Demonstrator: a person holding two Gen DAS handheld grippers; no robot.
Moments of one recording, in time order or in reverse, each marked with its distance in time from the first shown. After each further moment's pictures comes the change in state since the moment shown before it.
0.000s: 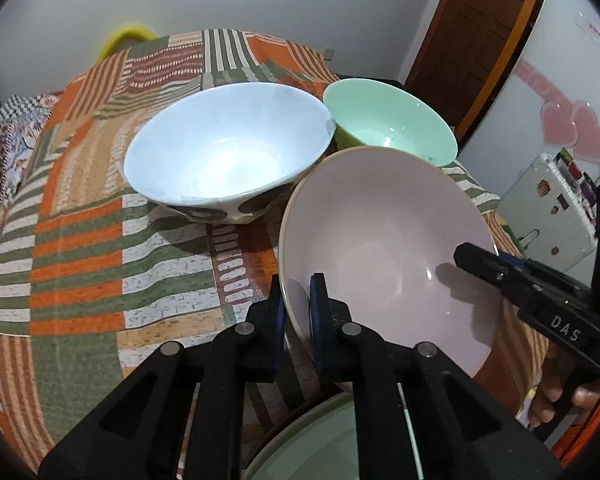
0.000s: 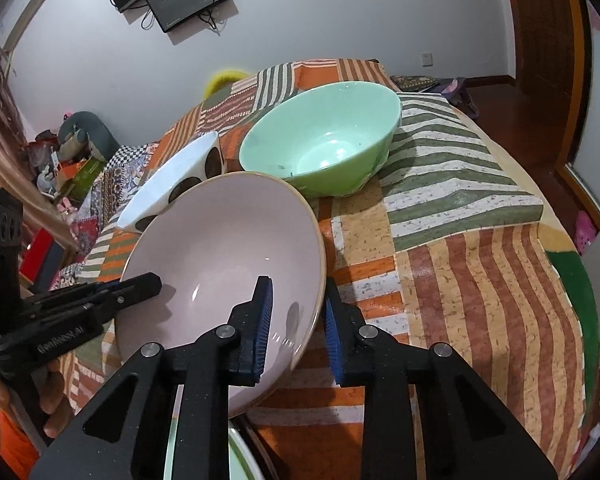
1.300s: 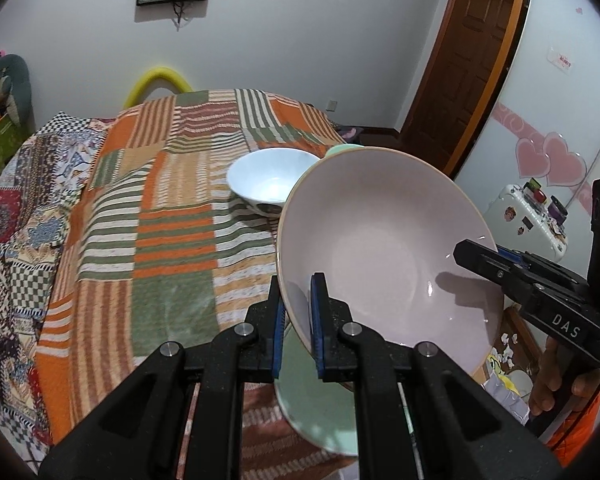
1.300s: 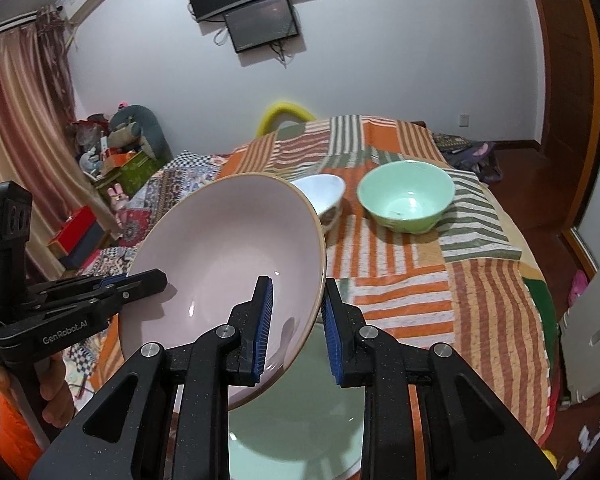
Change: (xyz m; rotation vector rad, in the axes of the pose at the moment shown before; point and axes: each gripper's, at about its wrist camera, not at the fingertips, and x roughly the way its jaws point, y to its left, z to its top) left arm -0.180 0.015 -0.068 -0.040 -0.187 0.004; right arm -0.085 0.094 -0.024 -0.193 -0.129 0.060
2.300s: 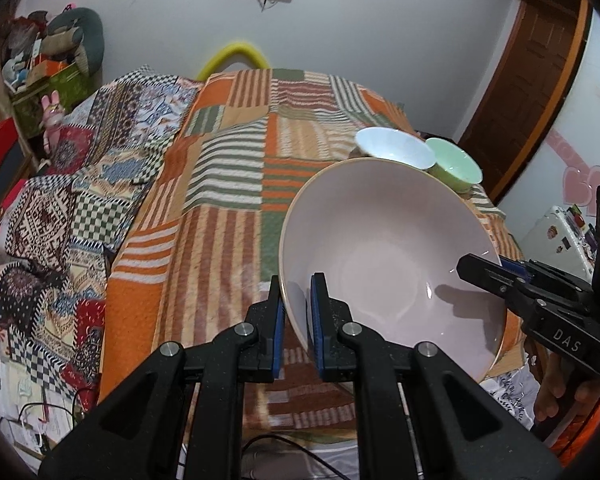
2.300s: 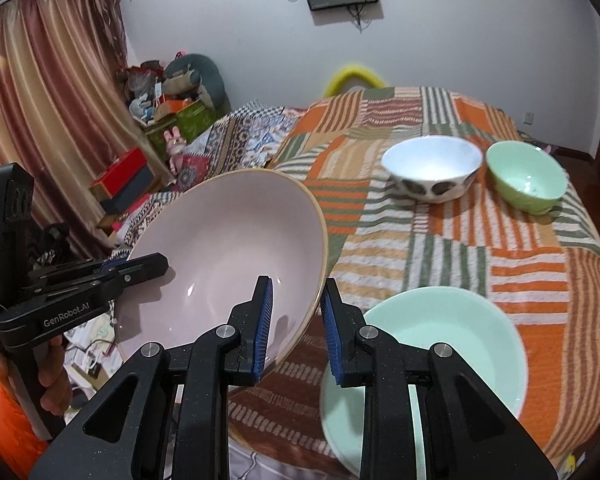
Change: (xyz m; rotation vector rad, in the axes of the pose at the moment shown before) left arm -0.053 0.111 -0.069 -0.163 0.033 0.160; right arm 0.057 0.106 -0.037 -0.115 0.147 0.153
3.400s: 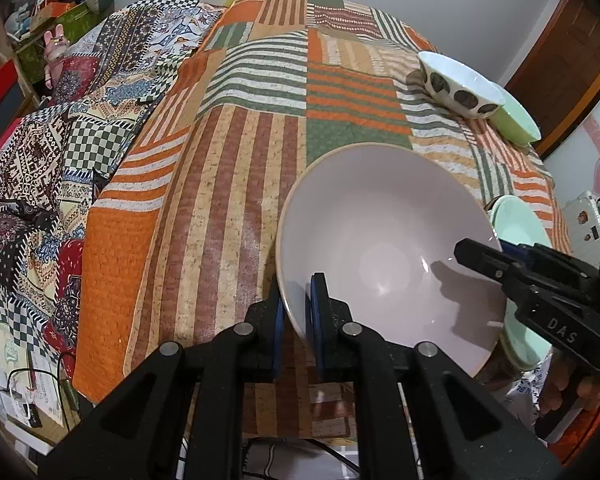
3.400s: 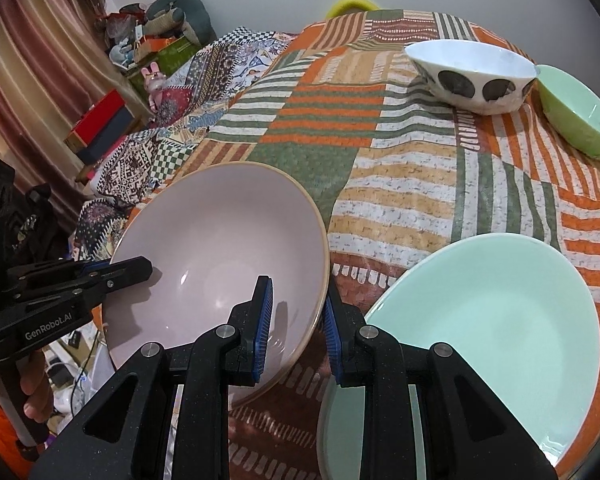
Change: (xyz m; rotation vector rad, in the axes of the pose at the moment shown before) left arm 0.086 0.037 -0.035 -0.071 0.216 0.052; right arm 0.077 -0.002 -0.029 0.006 0.215 -0.017
